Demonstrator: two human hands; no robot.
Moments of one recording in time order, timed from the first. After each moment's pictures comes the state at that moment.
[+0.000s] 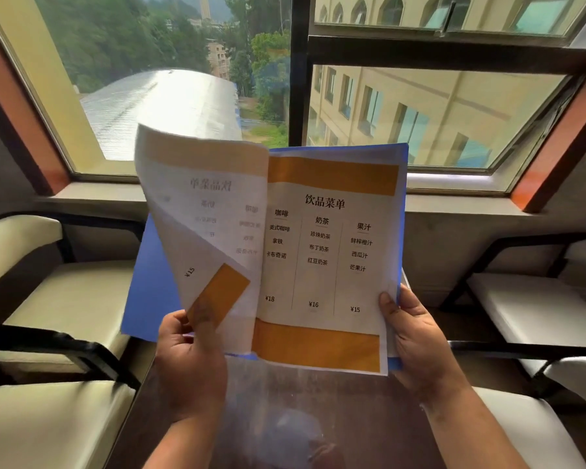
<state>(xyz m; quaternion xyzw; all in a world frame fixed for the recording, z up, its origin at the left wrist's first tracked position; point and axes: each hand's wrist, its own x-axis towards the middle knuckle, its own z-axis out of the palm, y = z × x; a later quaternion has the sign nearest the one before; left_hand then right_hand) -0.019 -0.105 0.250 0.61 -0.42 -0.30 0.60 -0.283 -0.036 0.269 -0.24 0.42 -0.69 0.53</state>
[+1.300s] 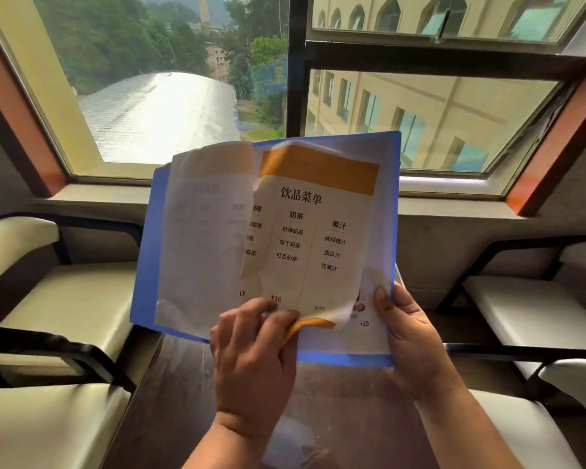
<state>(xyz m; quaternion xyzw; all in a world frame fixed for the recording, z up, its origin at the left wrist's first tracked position) -0.065 -0.079 0.246 0.43 -0.74 0.05 0.52 -0.277 -0.038 0.274 -0.27 0.42 -0.71 0.50</state>
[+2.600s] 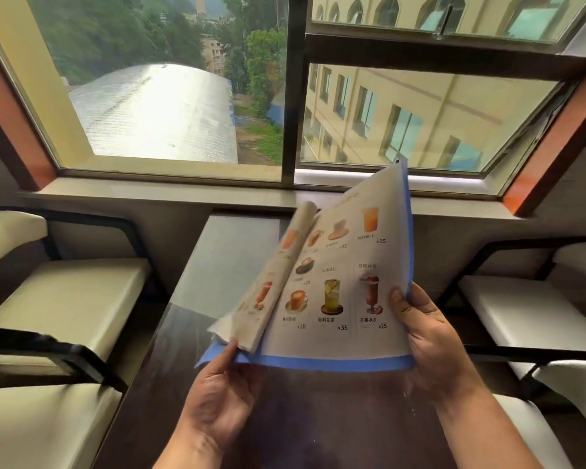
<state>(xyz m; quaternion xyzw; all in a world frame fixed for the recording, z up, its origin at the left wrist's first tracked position) -0.029 -0.113 0.198 0.32 -0.02 -0.84 0.44 -0.302 -0.036 0.278 -0.25 0.37 -0.71 0.55</state>
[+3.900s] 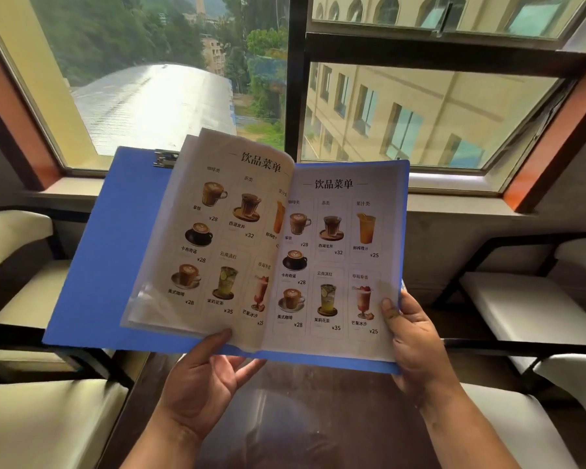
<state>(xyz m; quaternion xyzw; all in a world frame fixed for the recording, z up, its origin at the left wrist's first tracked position) 0.005 -0.121 0.201 0.26 -0.22 -0.82 0.46 -0.282 -0.032 0.259 -0.23 0.49 -0.70 0.47</state>
